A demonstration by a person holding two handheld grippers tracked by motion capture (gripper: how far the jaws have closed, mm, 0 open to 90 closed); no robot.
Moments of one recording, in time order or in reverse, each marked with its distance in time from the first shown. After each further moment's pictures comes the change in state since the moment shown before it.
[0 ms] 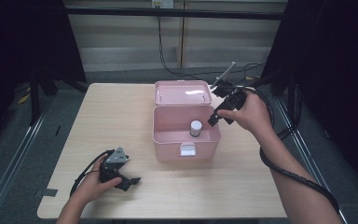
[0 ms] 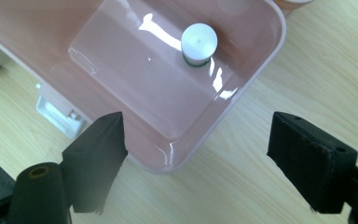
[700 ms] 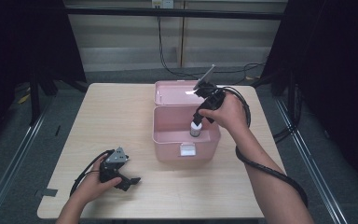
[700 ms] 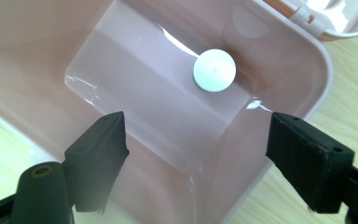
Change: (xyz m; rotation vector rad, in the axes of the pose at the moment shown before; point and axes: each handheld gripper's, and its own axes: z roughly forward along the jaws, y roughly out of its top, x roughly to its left) left arm 0.001 0.000 0.000 -0.004 -0.008 -0.002; right arm 0.016 0.037 0.039 0.044 -0.009 0.045
